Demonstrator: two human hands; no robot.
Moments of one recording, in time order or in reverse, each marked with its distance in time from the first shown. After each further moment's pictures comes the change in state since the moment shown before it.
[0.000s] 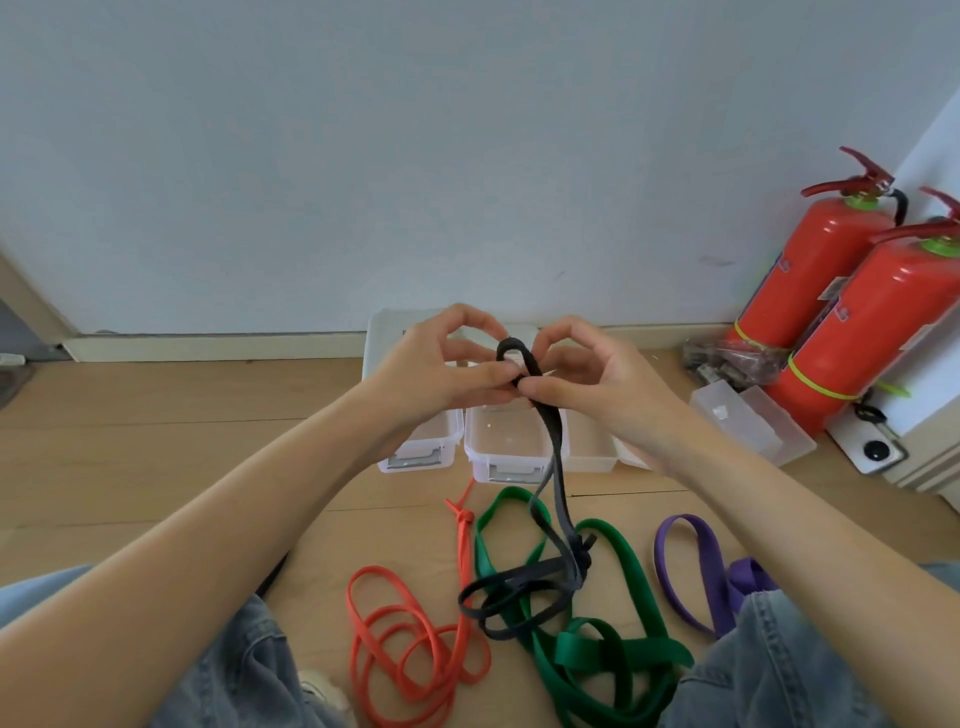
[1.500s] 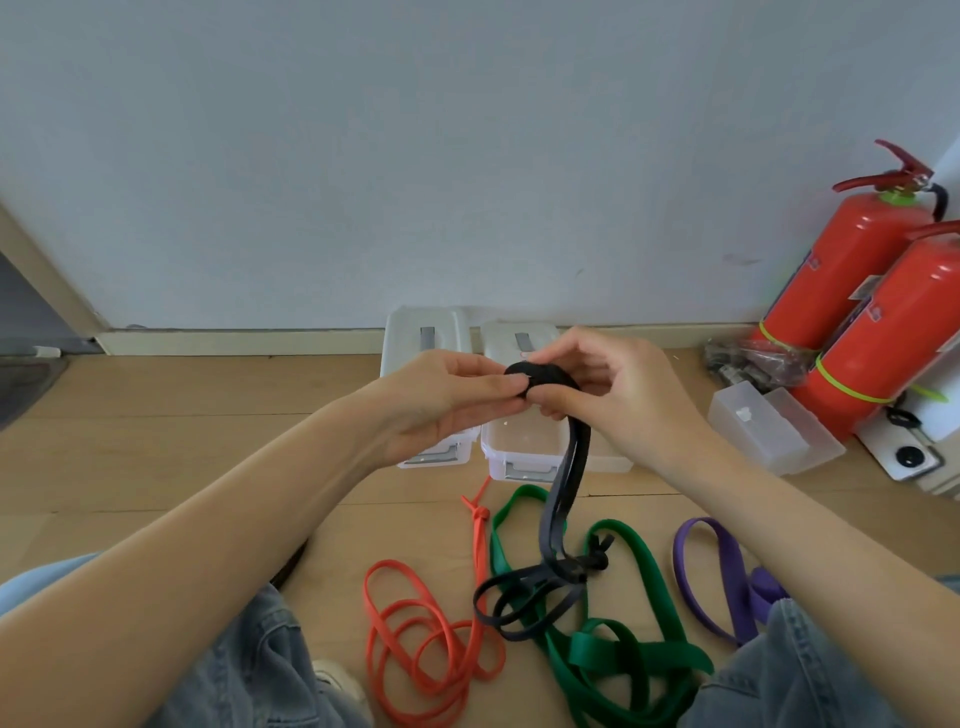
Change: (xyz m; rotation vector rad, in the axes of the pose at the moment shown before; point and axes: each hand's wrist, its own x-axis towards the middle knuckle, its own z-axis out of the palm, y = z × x) left_hand 0.002 -0.014 -0.011 -0.189 -0.102 -0.275; right_hand -0.009 -0.010 0.016 -0.299 0.102 -0.178
